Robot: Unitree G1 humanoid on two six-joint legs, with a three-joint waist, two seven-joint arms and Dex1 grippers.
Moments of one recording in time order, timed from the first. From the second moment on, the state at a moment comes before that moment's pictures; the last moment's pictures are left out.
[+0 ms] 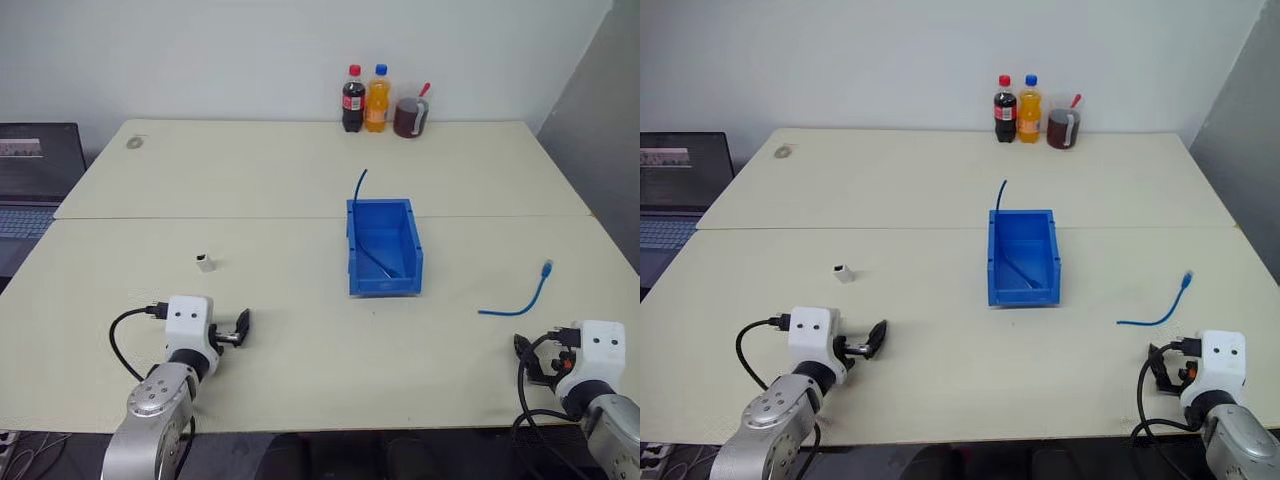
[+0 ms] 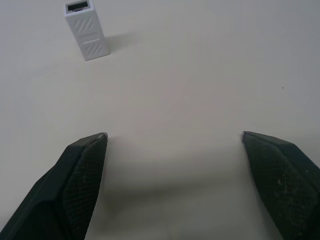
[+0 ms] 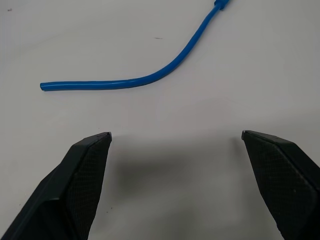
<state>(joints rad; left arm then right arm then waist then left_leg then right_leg) 0.20 0.30 0.18 -0.48 -0.20 0.62 -0.17 0.32 -0.31 -0.48 -0.69 0.35 0.89 0.16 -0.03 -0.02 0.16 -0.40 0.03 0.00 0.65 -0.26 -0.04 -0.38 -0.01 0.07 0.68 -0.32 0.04</state>
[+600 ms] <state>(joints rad) 0.18 0.27 0.18 -0.43 -0.20 0.56 -0.17 0.22 -0.27 -0.45 -0.68 0.31 0.90 0.06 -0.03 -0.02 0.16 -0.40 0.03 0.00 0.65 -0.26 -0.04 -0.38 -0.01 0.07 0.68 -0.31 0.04</state>
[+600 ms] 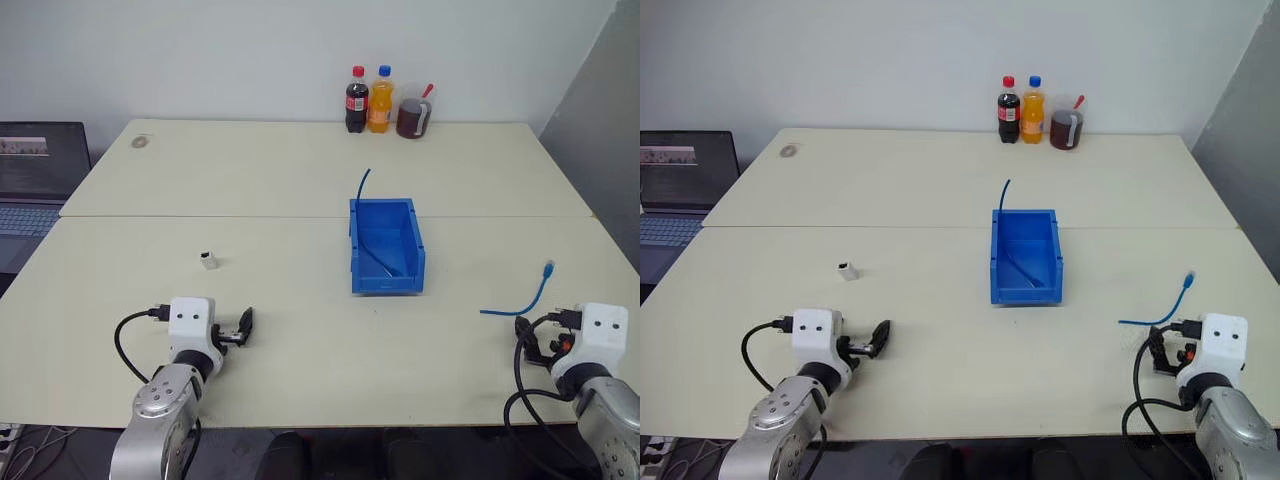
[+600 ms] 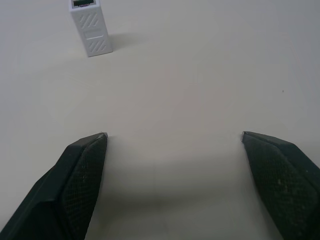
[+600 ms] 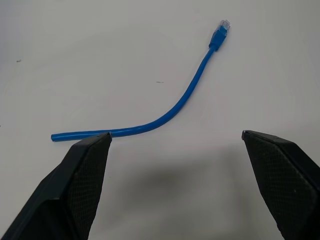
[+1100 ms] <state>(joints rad) 0.18 0.29 0.19 -0.43 -0.20 0.56 -0.19 0.25 -0.25 -0.45 -0.70 0.30 0.89 0.06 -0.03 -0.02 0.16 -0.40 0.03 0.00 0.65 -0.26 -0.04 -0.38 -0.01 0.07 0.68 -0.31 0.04</state>
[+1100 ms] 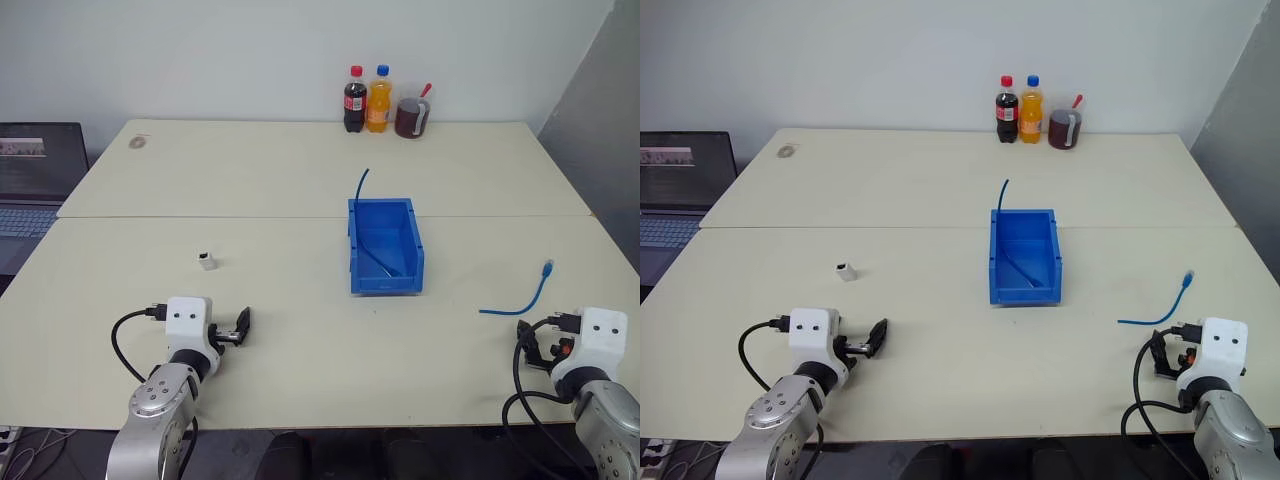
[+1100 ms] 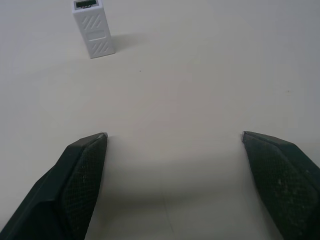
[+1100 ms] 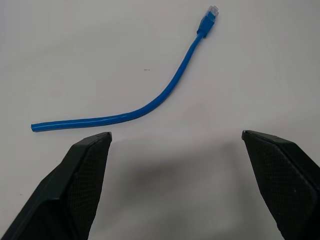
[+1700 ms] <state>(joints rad) -0.78 0.54 -0.10 -0.10 -0.47 0.63 -1.02 -0.07 -0.38 -0.45 -0.44 0.29 0.96 0.05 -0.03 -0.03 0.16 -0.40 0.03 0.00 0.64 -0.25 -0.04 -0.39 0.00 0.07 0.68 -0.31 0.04</state>
